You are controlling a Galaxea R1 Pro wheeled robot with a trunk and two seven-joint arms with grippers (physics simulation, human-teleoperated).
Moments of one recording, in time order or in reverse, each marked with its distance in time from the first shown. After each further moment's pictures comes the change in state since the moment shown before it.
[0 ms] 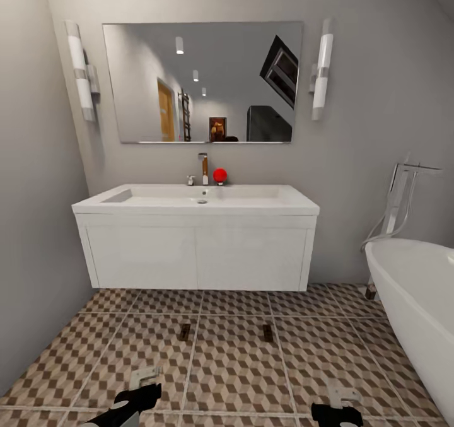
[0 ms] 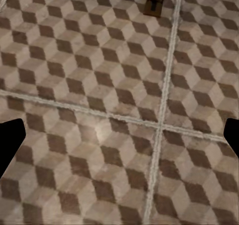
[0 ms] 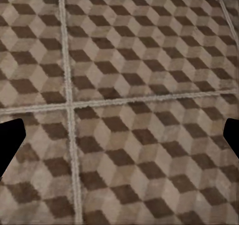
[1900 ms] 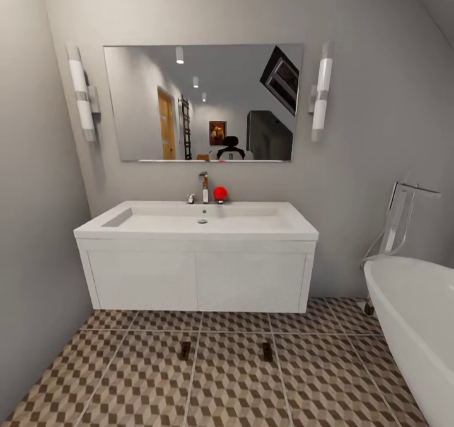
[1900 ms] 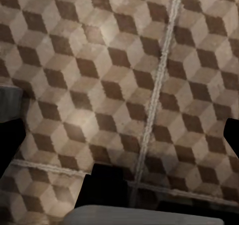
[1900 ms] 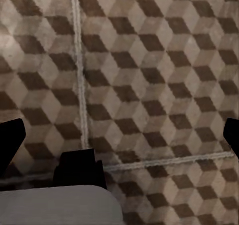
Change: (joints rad) left arm 0.309 0.033 0.001 0.000 0.023 0.130 -0.083; right arm 0.325 -0.001 0.000 0.000 0.000 0.079 0.064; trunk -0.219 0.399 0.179
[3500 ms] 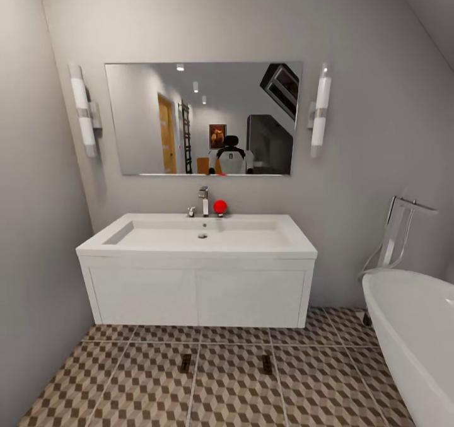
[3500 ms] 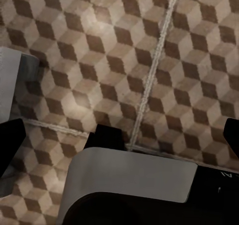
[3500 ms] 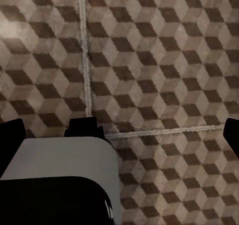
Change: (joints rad) left arm 0.070 -0.002 0.000 0.000 0.061 -0.011 -0.002; right arm 0.058 0.005 0.000 0.001 -0.002 -0.011 0.011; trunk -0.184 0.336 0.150
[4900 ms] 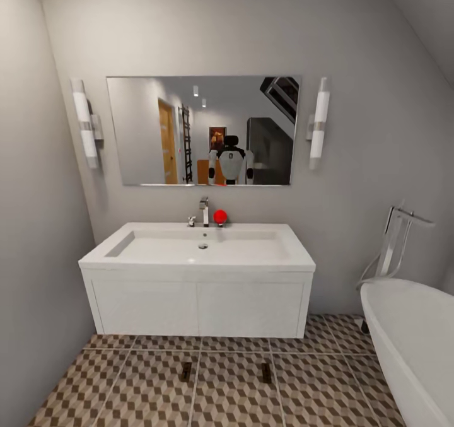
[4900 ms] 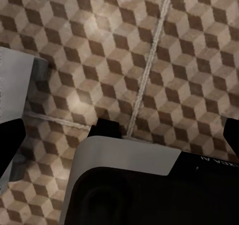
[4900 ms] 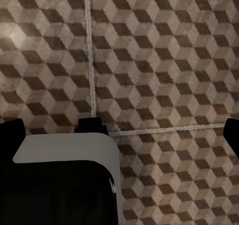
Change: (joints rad) left arm 0.001 -0.003 0.000 0.000 0.005 0.000 0.000; right arm 0.000 0.017 -0.003 -0.013 0.004 0.000 -0.012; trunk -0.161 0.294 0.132
